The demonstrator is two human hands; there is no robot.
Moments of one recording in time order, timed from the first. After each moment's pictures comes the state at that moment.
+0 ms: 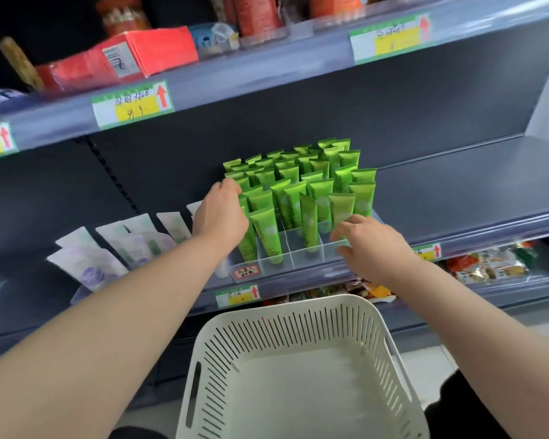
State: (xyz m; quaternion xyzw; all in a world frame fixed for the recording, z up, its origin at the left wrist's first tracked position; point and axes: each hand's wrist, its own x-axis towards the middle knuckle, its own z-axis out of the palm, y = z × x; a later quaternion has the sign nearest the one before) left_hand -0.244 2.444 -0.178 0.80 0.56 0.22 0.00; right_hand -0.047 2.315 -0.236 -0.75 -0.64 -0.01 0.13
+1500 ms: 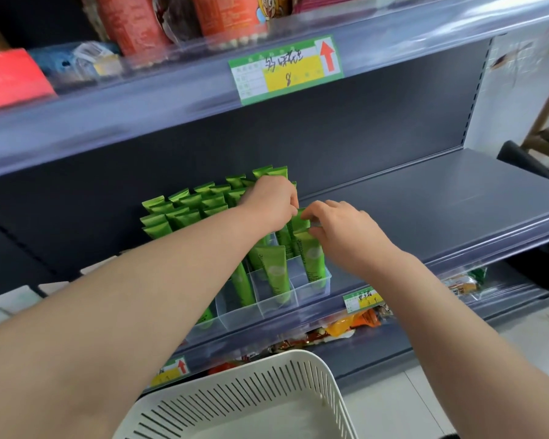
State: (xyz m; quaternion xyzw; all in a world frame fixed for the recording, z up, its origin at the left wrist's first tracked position) left_hand -0.028 2.477 -0.161 0.93 0.37 0.08 0.03; right_hand 0.065 2.364 -0.215 -0.76 -0.61 -0.03 0.23
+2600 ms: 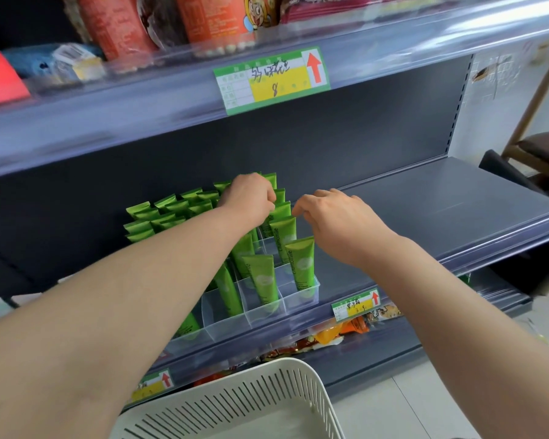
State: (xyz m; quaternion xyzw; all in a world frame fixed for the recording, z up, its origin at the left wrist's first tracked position) left_hand -0.023 2.505 -0.165 0.90 0.41 0.14 0.05; right_hand 0.078 2.363 -0.185 -0.75 -0.63 -0.08 0.18
